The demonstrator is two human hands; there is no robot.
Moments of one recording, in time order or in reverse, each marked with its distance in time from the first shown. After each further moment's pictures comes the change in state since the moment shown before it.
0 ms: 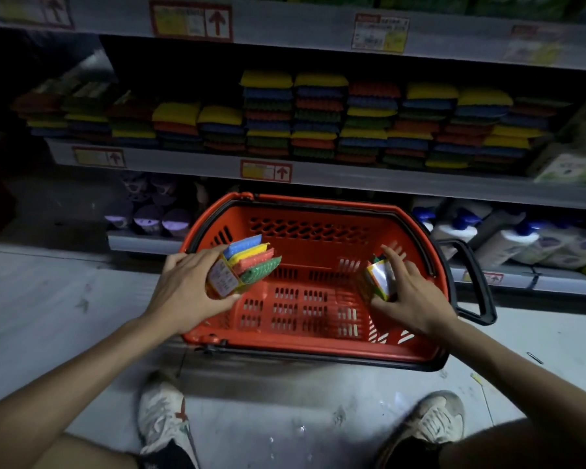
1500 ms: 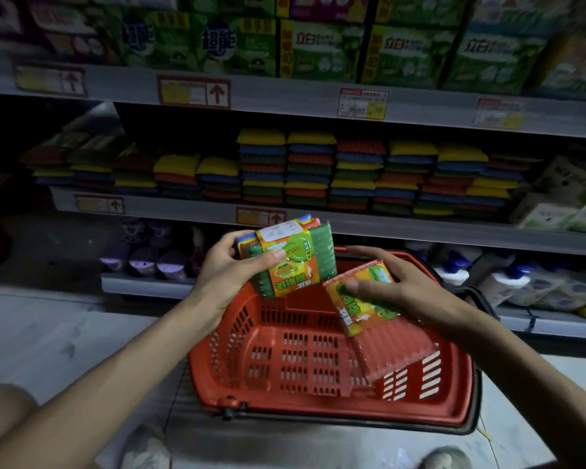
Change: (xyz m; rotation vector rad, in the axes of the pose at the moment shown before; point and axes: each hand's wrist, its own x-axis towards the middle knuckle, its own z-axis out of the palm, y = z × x) left_hand 0.085 0.099 -0.047 -1.282 0.082 -0.414; right_hand 0.002 -0.069 -0.124 0.932 -0.217 -0.087
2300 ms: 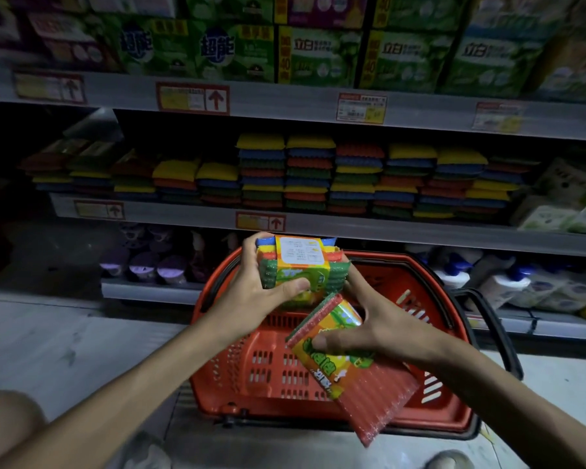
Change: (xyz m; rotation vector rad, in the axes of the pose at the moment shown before) left_hand -0.021 0.004 0.018 0.316 -0.234 0.173; right_hand -0.013 -0.012 0.043 -0.045 -0.223 -0.217
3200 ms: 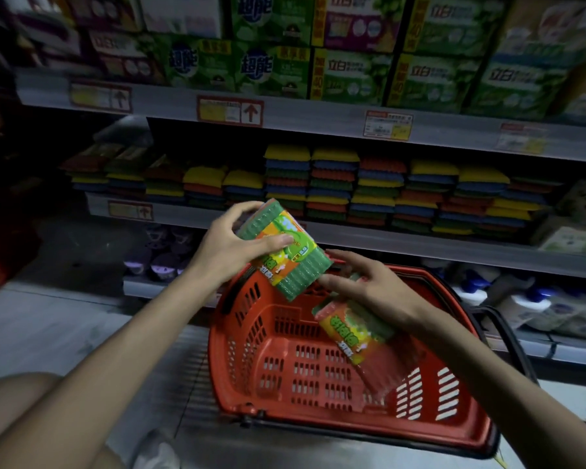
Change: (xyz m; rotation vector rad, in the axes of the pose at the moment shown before) left_hand 0.025 0.024 -0.071 0.133 0.250 -0.095; right_hand 0.050 -0.003 -0.008 -0.170 0.205 0.172
